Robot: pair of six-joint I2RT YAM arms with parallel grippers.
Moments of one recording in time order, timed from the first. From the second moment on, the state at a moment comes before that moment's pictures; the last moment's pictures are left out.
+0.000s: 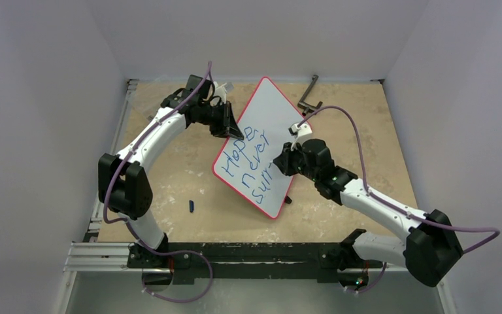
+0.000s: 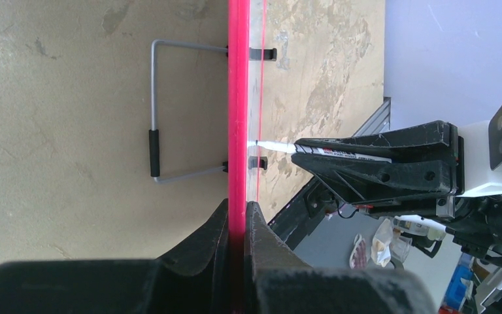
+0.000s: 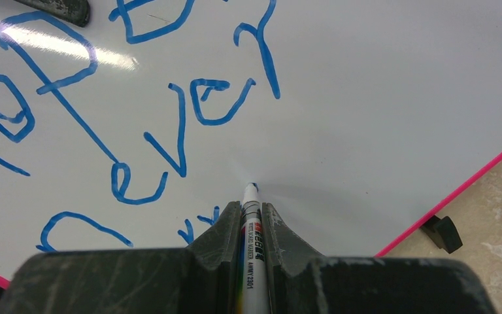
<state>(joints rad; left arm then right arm) -0.36 1.72 1.54 -0.73 0.65 -0.45 0.65 1.15 0.68 0.03 0.01 0.35</state>
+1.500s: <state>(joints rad) -0.36 1.71 1.54 -0.73 0.65 -0.45 0.65 1.17 0.70 -0.06 0.06 0.33</state>
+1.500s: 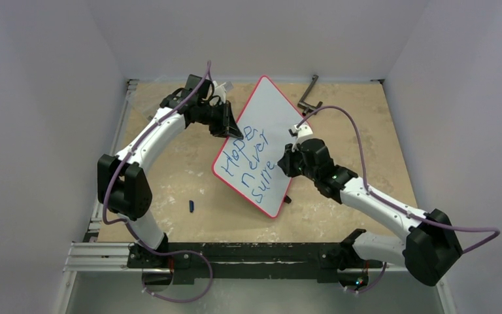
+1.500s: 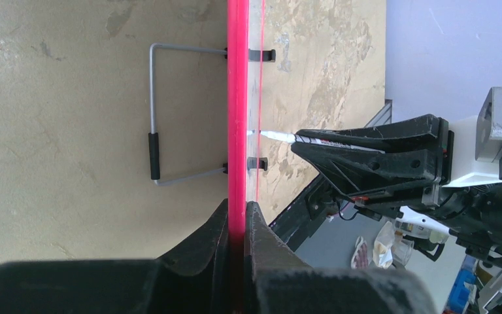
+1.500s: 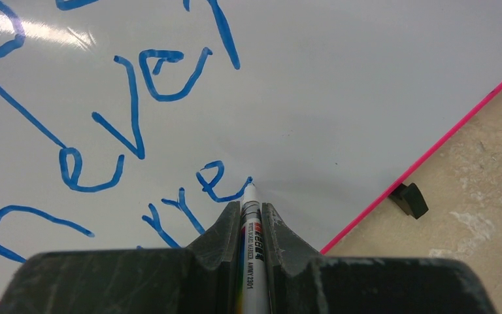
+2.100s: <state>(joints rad) -0.36 1.71 1.54 -0.74 0.65 -0.45 0.65 1.16 0.75 -0.08 0.06 0.31</state>
